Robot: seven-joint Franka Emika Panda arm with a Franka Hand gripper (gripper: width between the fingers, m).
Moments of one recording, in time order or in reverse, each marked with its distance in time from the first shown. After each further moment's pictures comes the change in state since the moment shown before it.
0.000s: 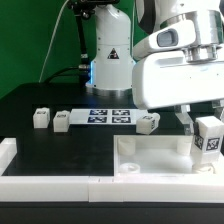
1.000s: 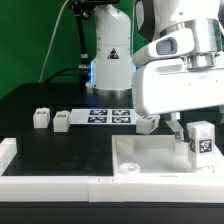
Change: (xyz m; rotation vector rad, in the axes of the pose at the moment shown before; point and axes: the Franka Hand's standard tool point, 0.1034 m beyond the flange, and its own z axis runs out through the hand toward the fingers) arm -0.006 -0.001 0.007 0.000 0.007 0.001
